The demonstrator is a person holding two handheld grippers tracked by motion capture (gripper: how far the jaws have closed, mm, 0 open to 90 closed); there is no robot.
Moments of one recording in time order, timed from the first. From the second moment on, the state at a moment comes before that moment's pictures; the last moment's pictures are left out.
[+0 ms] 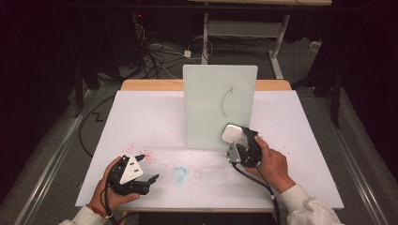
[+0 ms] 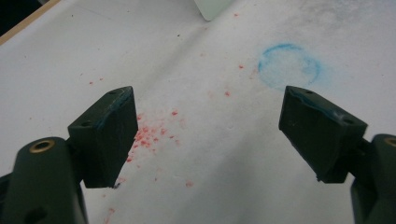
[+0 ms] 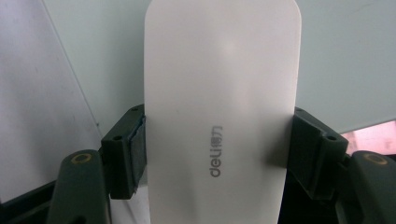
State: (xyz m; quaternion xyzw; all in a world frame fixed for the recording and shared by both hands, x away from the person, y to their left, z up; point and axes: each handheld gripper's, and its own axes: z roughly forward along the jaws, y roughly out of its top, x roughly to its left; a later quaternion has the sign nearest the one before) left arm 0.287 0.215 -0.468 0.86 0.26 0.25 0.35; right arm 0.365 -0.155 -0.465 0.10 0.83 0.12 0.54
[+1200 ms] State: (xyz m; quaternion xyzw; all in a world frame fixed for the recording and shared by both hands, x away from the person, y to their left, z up) left arm 0.286 0.222 -0.468 0.86 0.27 0.25 0.36; right arm 0.375 -0.140 -0.441 0.21 0.79 0.20 0.53
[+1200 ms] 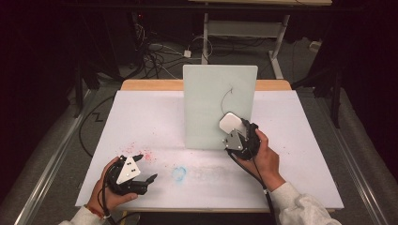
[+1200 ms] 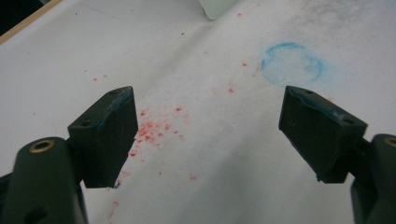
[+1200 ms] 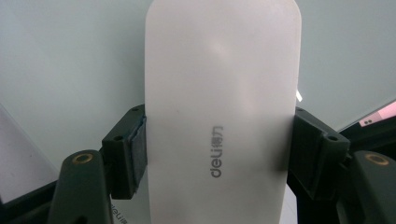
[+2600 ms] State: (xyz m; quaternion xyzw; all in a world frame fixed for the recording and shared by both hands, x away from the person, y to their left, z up) left arm 0.284 0.219 -0.468 0.86 0.26 0.25 0.36; right arm 0.415 -0.138 -0.353 0.34 0.71 0.36 0.49
